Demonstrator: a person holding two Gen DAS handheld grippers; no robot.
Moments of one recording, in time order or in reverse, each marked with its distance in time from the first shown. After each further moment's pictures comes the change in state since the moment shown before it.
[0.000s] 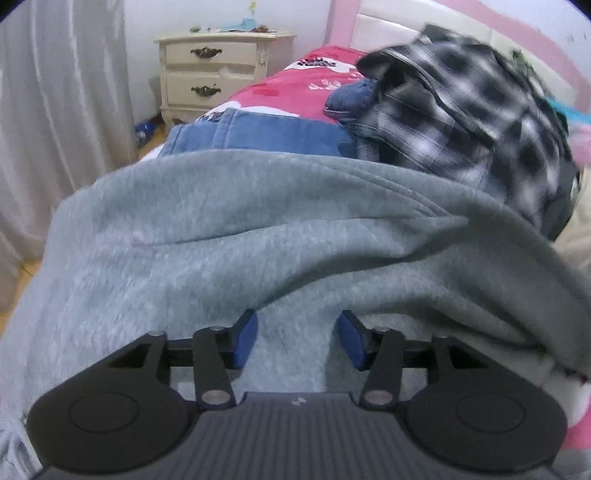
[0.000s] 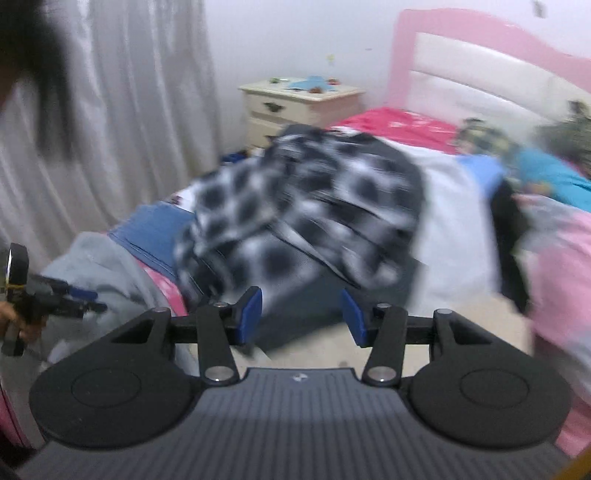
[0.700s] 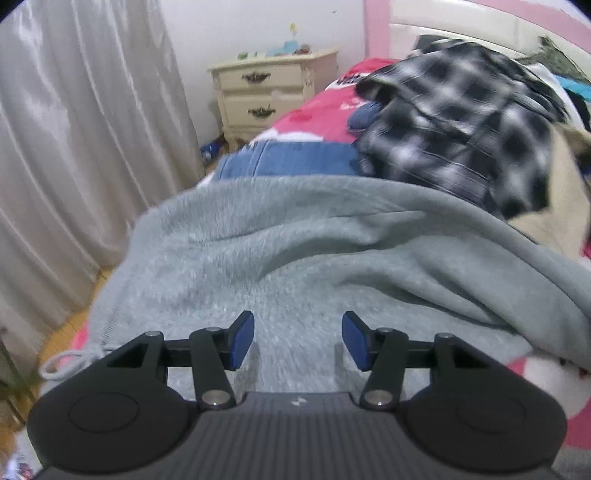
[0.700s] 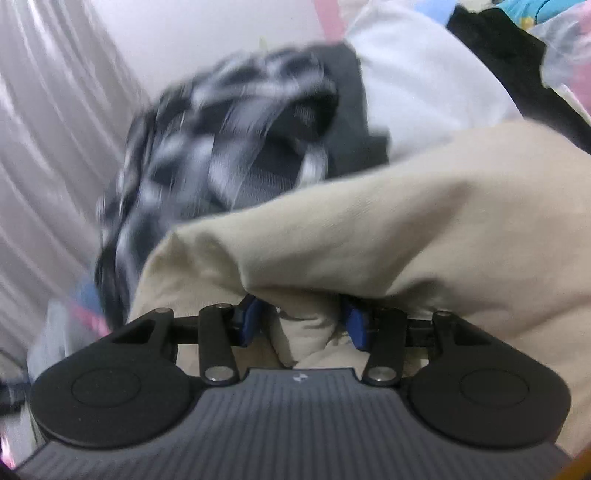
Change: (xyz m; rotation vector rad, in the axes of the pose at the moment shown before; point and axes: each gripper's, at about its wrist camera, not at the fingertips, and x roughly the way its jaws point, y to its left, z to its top) left arm -0.085 -0.079 -0.019 -0.008 -0.049 0.272; right arm 0.176 -0.089 -0.063 0.426 -0.065 0.135
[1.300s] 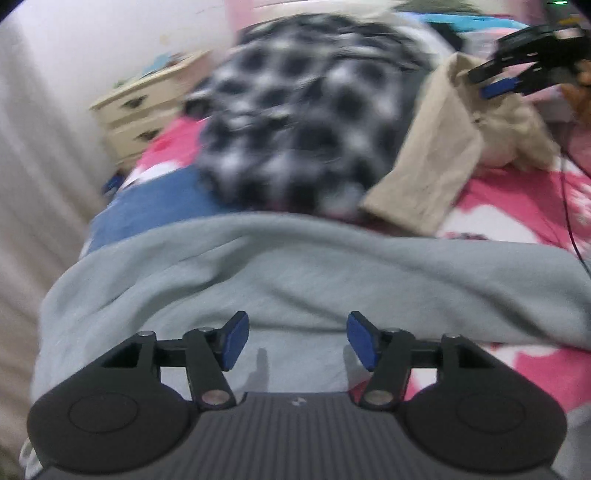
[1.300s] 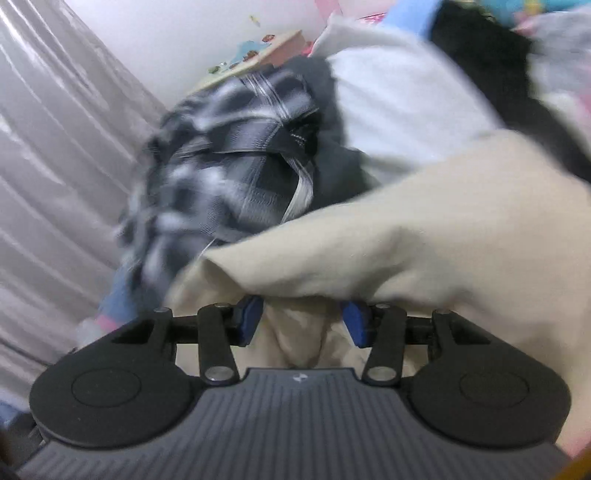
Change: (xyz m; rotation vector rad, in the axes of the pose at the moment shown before) left arm -0.004 -0.098 0.040 0.332 0.036 -0.236; right arm -0.070 -0.011 0.040 0.074 0.180 0.058
